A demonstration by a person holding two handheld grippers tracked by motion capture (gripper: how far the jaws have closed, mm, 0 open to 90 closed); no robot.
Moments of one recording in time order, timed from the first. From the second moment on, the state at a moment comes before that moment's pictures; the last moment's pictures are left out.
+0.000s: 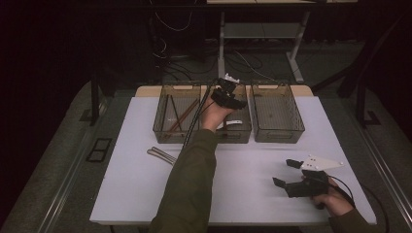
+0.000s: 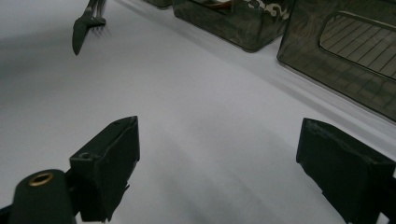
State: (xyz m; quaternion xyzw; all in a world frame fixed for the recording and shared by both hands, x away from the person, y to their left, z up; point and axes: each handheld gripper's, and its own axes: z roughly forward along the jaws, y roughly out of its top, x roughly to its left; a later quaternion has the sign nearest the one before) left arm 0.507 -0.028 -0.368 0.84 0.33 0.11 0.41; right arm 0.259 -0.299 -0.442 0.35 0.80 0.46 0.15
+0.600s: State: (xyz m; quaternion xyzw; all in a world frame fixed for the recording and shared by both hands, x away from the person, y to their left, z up) left arm 0.454 0.005 -0.367 0.85 0.29 0.09 0.44; right arm 0.260 -0.298 -0.444 0.34 0.81 0.46 0.15
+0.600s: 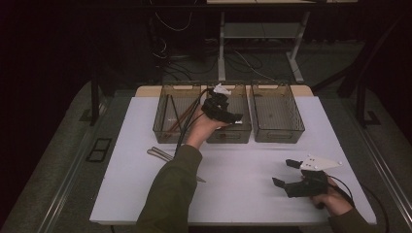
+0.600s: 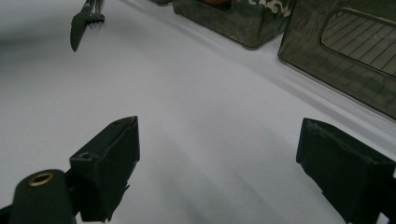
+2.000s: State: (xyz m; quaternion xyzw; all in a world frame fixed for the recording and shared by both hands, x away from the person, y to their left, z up) left arm 0.352 0.145 -0.414 0.88 0.32 0.14 0.31; right arm 0.260 -0.298 -0.444 0.35 0.81 0.45 0.15
